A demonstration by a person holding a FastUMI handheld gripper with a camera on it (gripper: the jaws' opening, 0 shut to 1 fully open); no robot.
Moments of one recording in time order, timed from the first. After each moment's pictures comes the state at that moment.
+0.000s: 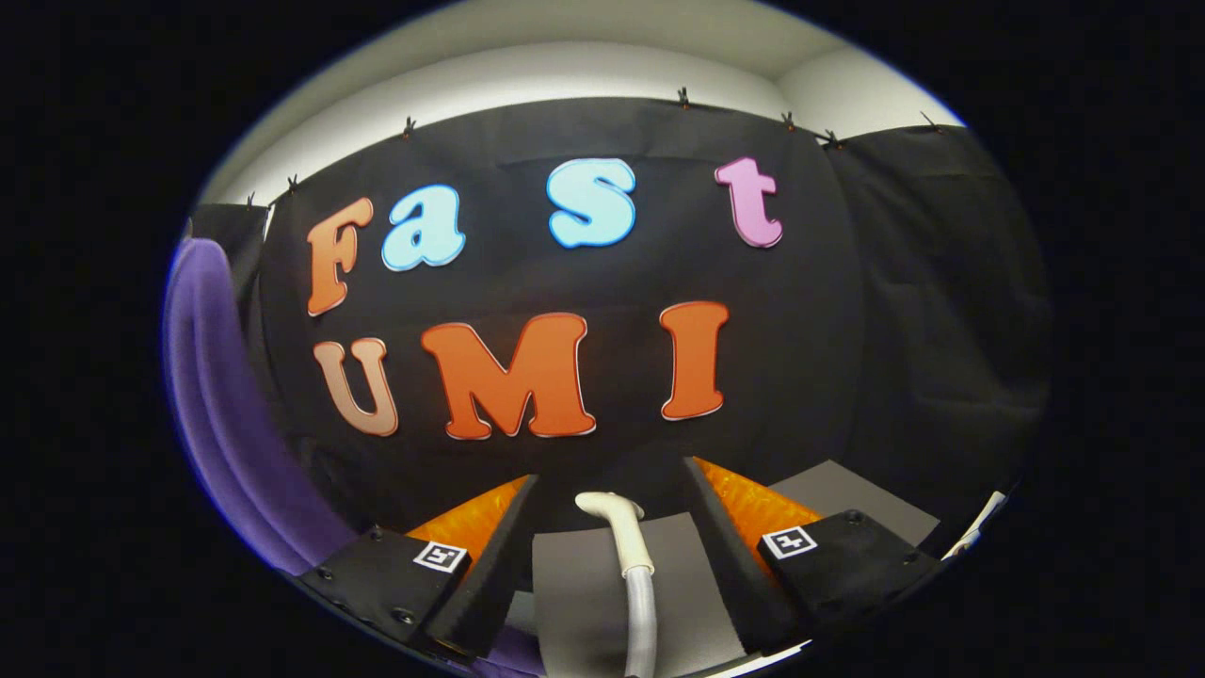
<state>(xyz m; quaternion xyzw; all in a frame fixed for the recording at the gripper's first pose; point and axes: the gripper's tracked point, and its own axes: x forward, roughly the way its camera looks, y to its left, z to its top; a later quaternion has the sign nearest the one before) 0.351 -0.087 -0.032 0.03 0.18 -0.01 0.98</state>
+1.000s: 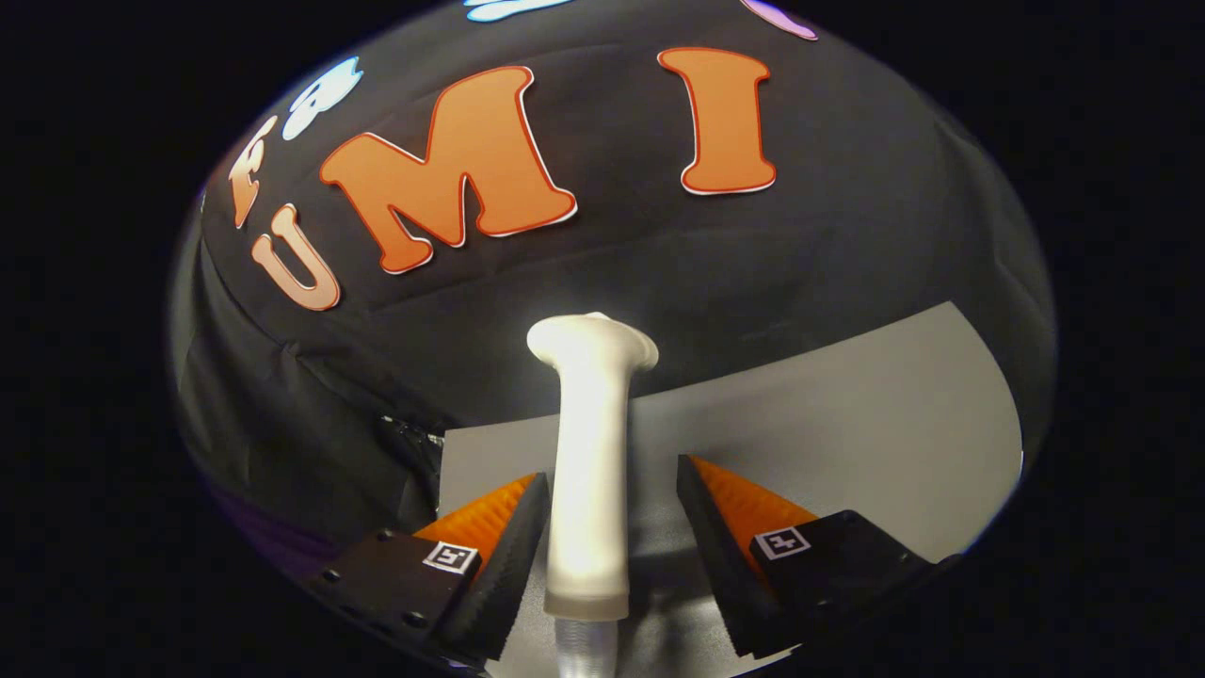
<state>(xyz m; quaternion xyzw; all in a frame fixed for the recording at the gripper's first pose) 0.412 -0.109 -0.250 0.08 0.47 0.02 0.88</state>
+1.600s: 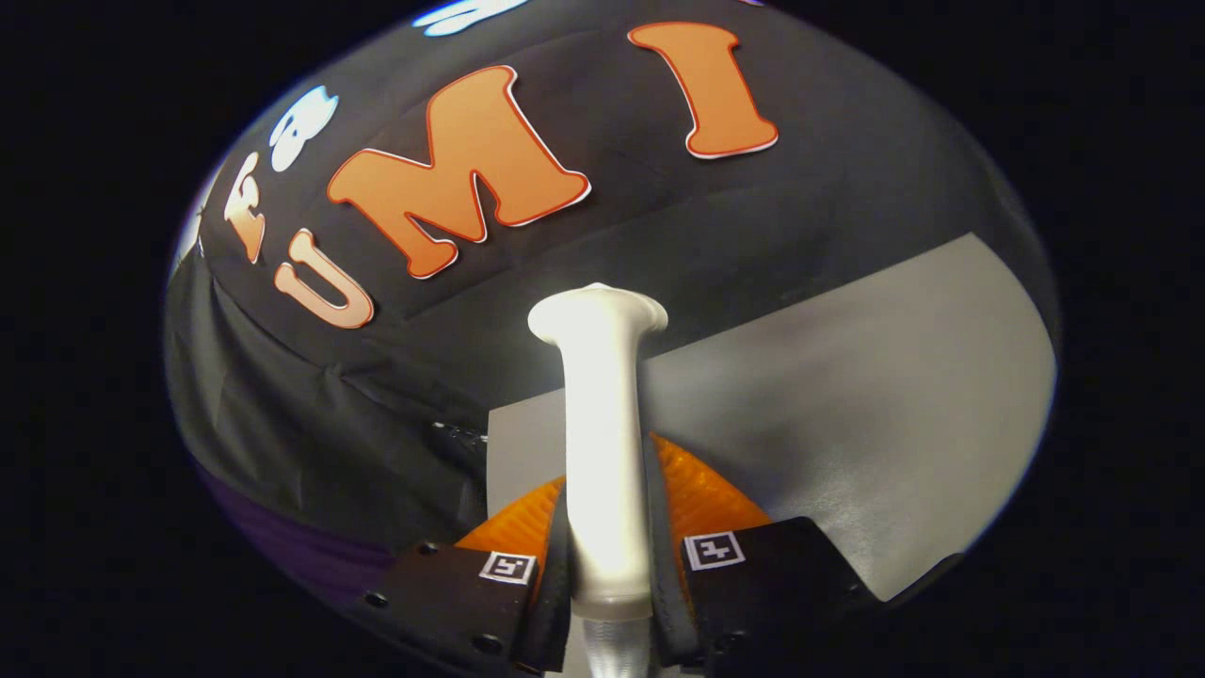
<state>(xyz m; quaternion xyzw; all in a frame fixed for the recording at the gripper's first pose) 0.389 -0.086 -0.242 0.13 0.46 0.04 0.88</state>
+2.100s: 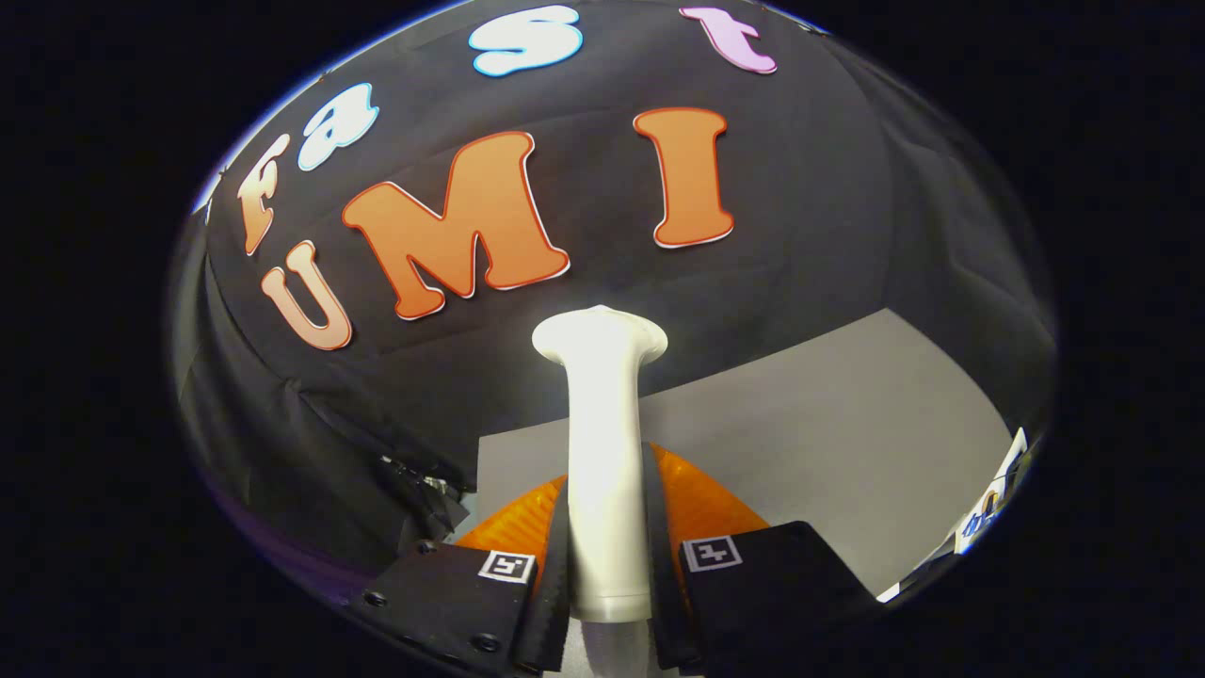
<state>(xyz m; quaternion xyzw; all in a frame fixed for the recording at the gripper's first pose) 0.364 -0.118 -0.171 0.08 0.35 -0.05 0.93</state>
